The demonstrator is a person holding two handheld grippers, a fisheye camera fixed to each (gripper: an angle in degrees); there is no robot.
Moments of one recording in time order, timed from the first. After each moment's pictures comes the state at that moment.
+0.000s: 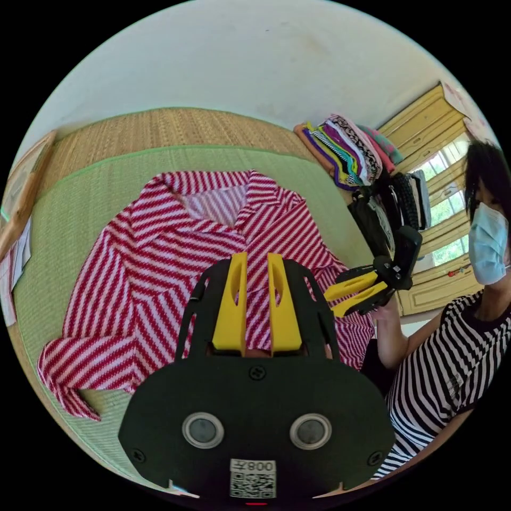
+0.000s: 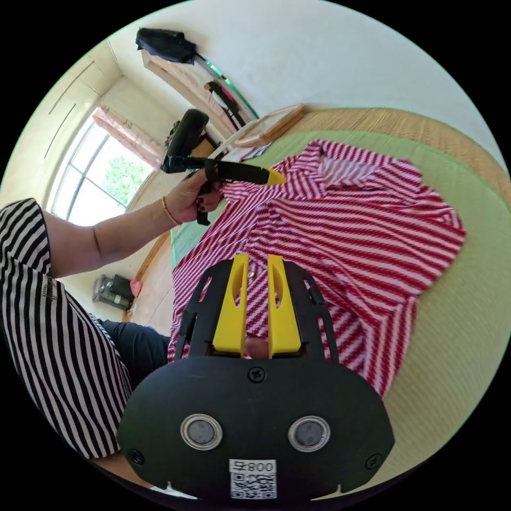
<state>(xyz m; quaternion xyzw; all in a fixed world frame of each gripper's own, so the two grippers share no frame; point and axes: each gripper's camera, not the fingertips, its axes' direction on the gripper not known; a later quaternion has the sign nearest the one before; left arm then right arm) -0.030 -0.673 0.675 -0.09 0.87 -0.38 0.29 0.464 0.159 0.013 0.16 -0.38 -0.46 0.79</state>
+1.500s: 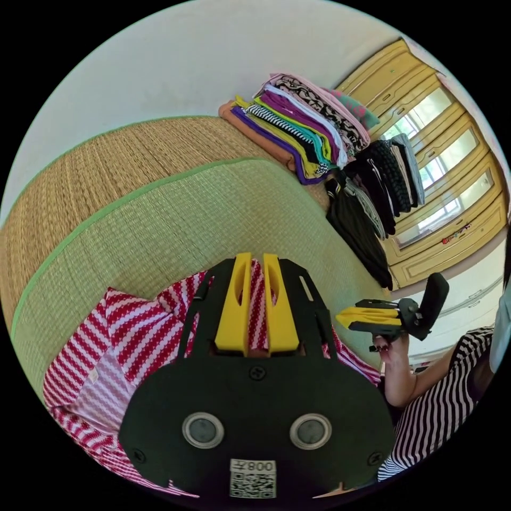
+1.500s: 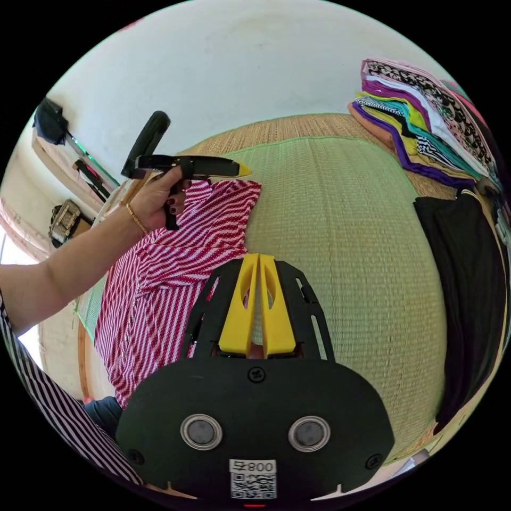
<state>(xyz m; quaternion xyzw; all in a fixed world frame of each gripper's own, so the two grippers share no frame) 0.094 -0.899 0.607 0.04 0.90 -0.31 0.29 0.612 0.178 0.019 0.28 -0.23 -0.14 0.92</state>
